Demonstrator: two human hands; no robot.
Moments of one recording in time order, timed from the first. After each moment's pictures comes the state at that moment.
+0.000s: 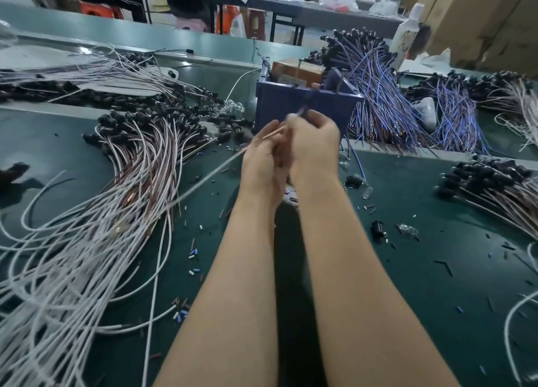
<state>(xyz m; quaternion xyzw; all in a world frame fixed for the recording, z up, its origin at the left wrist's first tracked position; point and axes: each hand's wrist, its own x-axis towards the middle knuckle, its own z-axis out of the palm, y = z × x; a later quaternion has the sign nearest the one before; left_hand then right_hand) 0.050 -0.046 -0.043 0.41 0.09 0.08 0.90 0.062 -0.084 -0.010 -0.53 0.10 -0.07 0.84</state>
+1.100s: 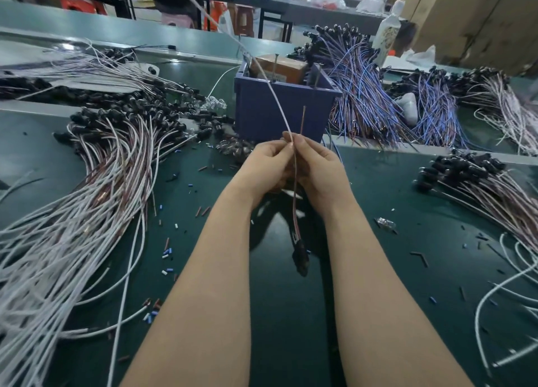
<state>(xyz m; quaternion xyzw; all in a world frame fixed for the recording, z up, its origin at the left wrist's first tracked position) 0.055 -0.055 -0.055 0.69 -0.04 -0.02 0.73 0.065 -0.158 -0.056 -0.55 -0.05 0.05 0.83</state>
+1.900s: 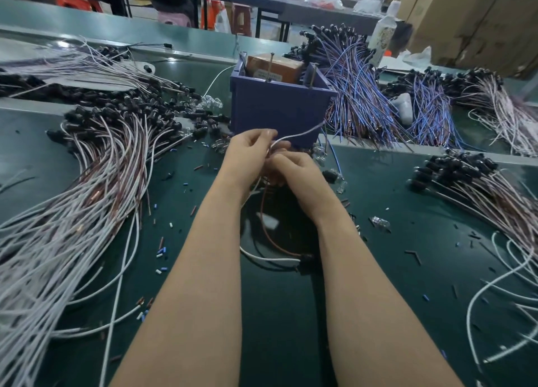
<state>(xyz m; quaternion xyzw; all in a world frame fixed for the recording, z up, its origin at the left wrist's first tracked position) 0.059 -0.047 -0.051 0.64 0.05 0.05 0.76 0.055 -0.151 -0.058 -0.73 -0.15 0.05 0.67</state>
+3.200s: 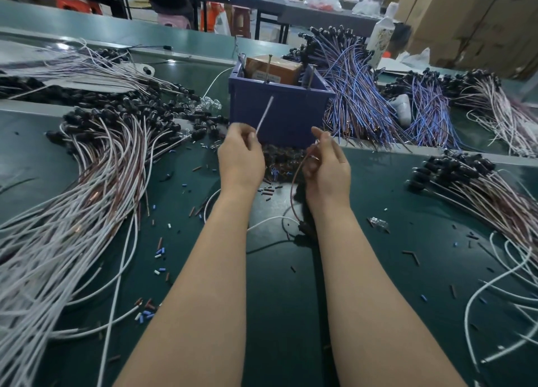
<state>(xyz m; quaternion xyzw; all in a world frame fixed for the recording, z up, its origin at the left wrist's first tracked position) 0.061 -0.050 -0.056 0.78 0.10 0.24 0.56 0.067 -0.164 -0.061 -0.50 0.04 -0.10 0.86</state>
